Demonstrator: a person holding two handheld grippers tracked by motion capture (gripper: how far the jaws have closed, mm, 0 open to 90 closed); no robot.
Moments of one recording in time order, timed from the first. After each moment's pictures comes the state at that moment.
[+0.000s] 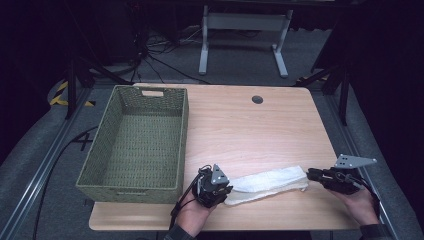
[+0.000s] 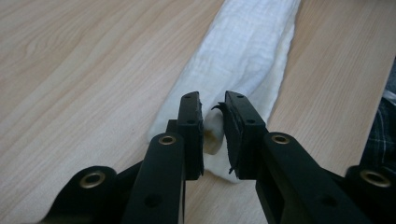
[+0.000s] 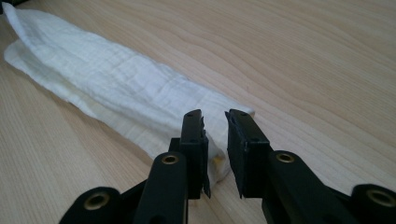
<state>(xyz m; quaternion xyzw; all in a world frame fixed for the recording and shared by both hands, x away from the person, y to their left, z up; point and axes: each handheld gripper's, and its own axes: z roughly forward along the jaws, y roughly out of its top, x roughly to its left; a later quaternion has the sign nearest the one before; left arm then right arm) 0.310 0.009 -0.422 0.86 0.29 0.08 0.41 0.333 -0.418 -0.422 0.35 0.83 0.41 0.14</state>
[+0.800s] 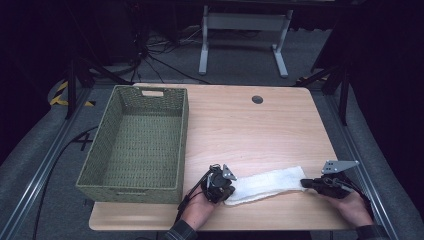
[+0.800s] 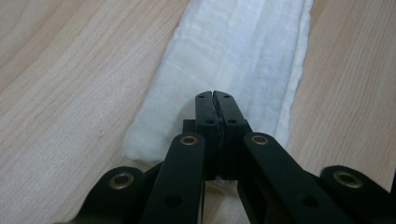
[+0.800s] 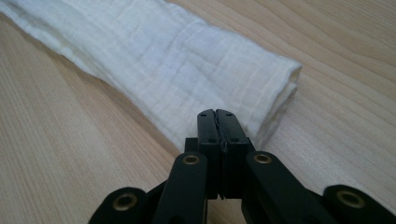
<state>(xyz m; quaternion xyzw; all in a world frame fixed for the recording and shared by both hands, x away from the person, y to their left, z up) 0.335 -0.014 -0.454 0.91 0.26 0.02 0.33 0.335 -0.403 -0.447 0.34 0.87 0.35 0.09</state>
